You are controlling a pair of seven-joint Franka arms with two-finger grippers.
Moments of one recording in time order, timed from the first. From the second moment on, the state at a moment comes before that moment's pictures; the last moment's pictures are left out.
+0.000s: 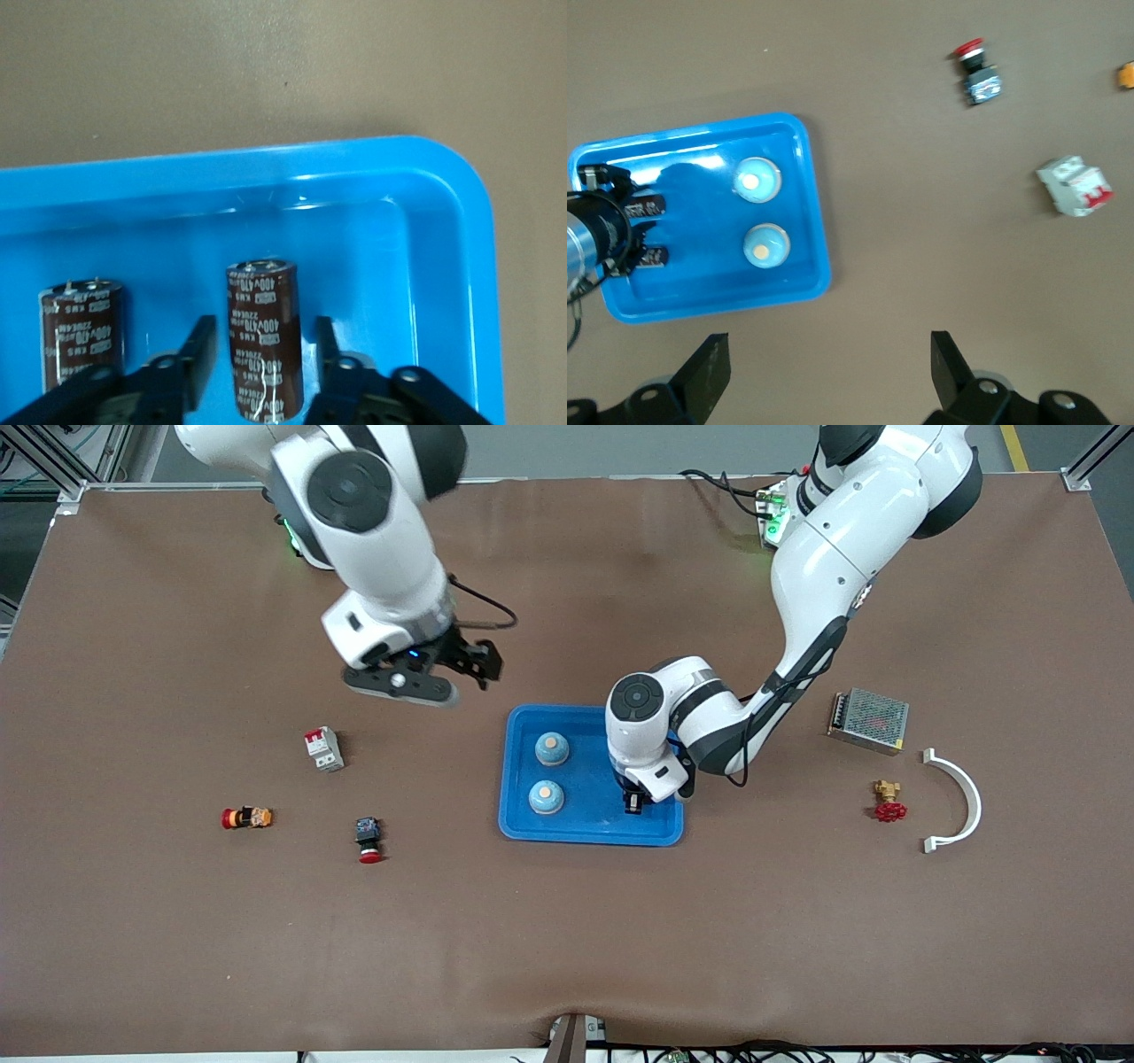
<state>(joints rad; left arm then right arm) -0.21 0.89 -0.55 -1.53 0.72 2.26 -2.48 0.61 0.21 -0.03 -1.51 0.04 1.70 0.76</state>
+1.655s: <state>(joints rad) -0.05 0.82 -0.58 -1.36 0.56 2.02 -2.07 -0.01 0.01 -0.05 -1.61 0.02 1.59 0.01</state>
